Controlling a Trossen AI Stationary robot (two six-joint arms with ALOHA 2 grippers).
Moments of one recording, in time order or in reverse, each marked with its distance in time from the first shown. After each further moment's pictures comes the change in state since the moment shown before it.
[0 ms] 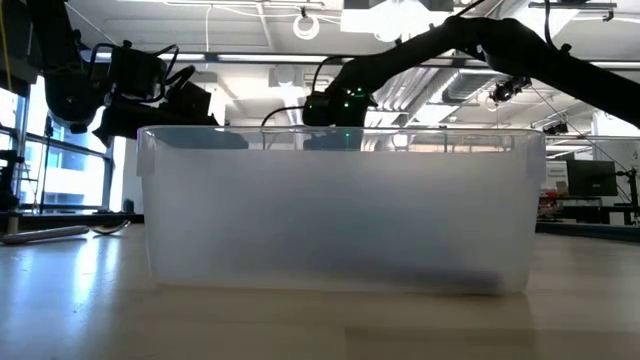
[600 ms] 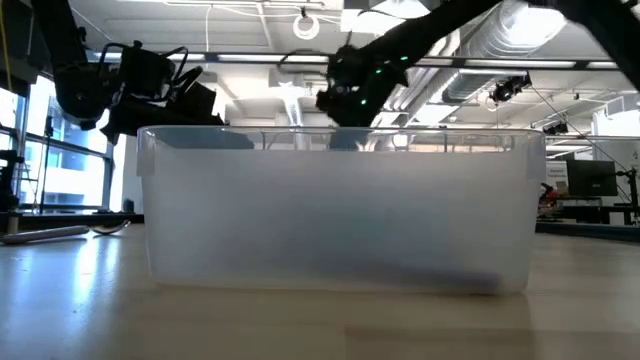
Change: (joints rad) left arm 0.000 0.000 0.044 -0.076 0.046 -0.008; right arm 0.039 -0.402 -0.545 0.488 -0.142 0.198
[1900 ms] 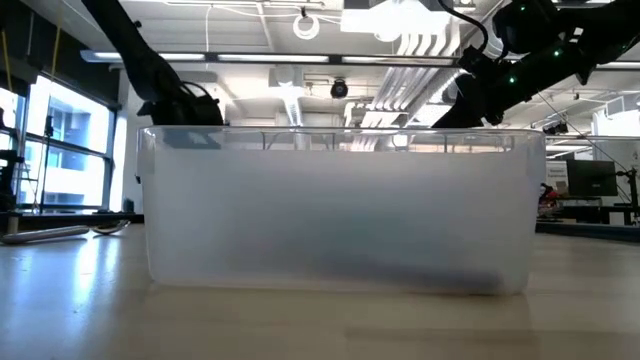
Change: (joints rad) left arm 0.277 0.150 0.583 -1.455 -0.384 -0.088; right arm 0.032 -1.118 -1.246 0.734 0.280 0.270
